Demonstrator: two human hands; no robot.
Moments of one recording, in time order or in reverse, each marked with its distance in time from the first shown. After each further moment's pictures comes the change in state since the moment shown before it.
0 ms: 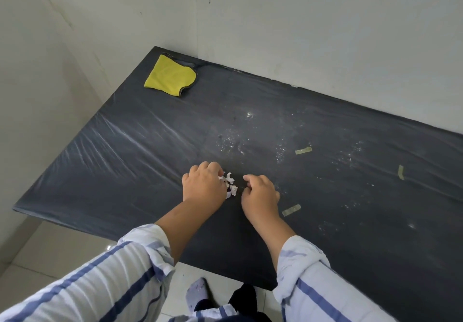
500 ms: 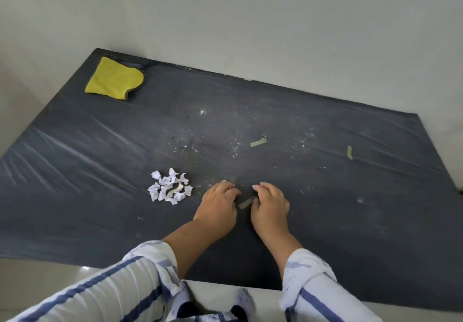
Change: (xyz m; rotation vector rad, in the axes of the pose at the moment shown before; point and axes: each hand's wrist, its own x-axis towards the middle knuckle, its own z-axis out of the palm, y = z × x) left_hand -0.038 0.075 0.078 -0.092 -0.208 0.451; right_hand -0.026 0.110 -0.047 -0.105 0.142 0.062
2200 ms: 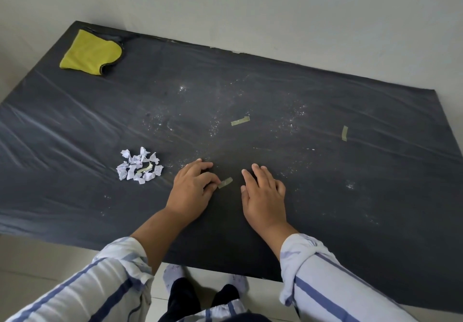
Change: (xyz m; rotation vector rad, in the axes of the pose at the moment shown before) left_hand 0.003 0.006 0.023 -0.021 0.191 -0.055; right_hand 0.006 0.072 -0.001 -0.239 -0.037 -0.301
